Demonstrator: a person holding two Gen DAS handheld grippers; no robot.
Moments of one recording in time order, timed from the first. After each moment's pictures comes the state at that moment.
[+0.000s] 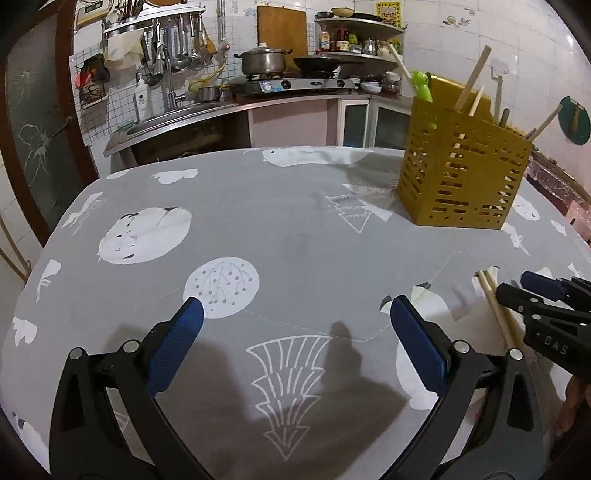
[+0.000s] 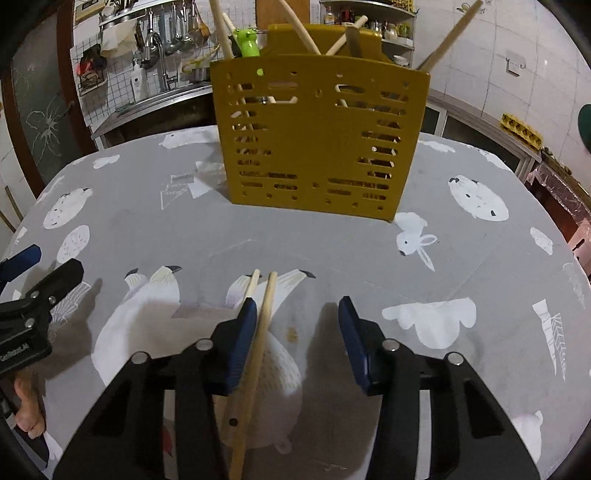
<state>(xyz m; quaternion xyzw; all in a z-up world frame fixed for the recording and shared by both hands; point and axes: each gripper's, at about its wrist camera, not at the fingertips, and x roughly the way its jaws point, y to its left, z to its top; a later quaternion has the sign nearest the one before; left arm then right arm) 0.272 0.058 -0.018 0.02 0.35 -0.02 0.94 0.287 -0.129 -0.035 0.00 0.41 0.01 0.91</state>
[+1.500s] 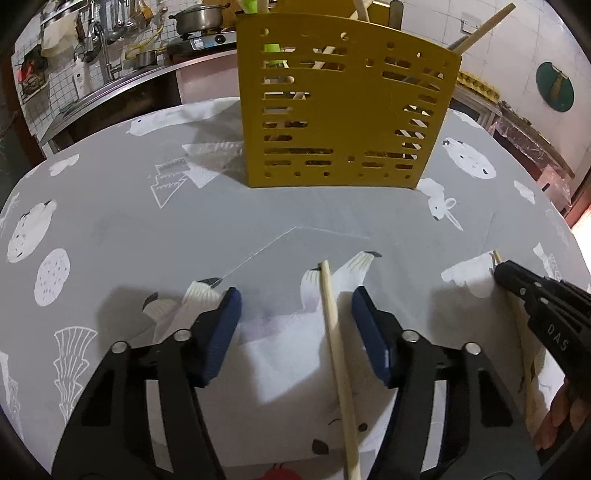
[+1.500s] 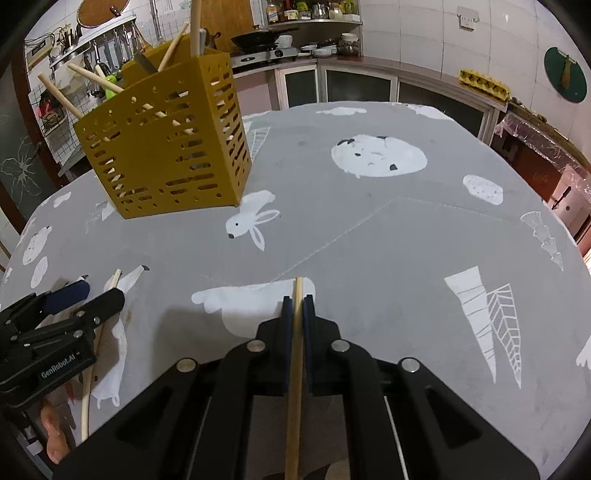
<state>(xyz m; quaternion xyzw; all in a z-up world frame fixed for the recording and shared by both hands) 0.299 -0.096 -0.042 0.02 0.45 -0.08 0.89 0.281 -0.261 -0.048 0.08 0.43 -0.03 0.90</state>
